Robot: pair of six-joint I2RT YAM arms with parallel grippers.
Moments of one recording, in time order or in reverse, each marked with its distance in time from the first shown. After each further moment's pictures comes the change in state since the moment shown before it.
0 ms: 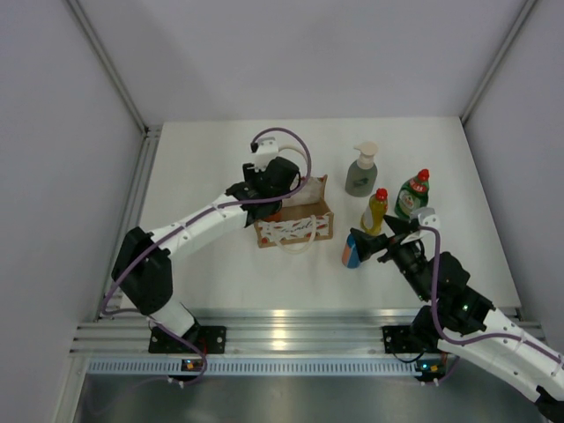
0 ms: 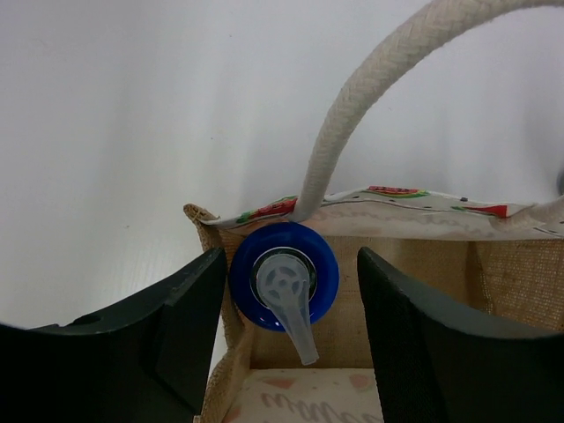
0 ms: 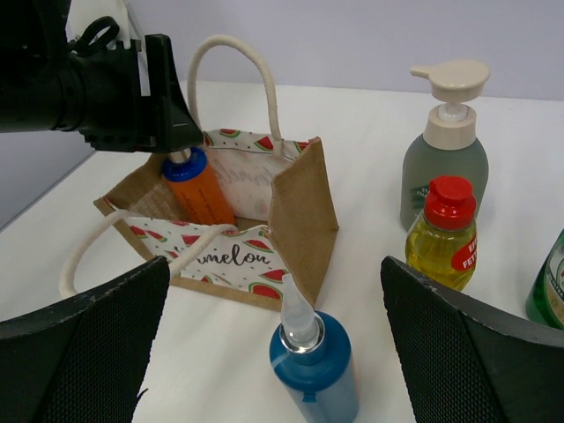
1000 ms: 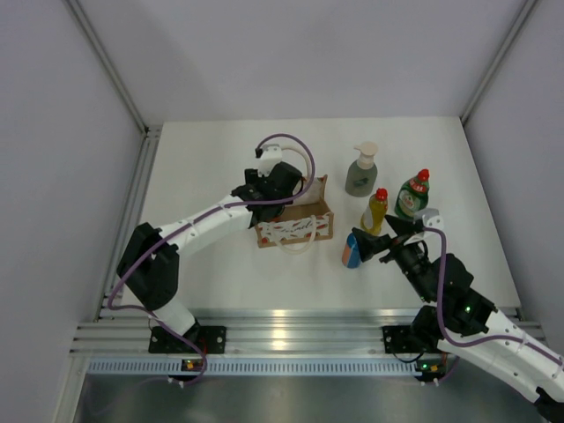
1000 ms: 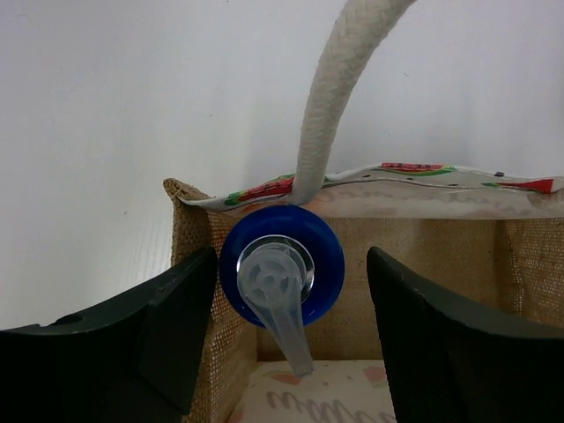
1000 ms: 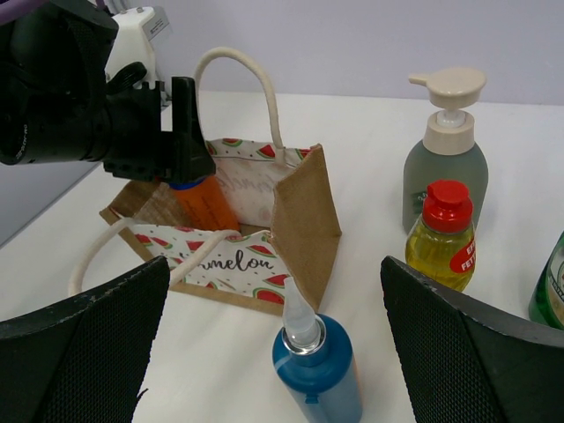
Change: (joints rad) left arm 0.000 0.042 -0.022 -0.008 0.019 0.008; right arm 0.000 -0.026 -0.001 -0.002 0.001 0.008
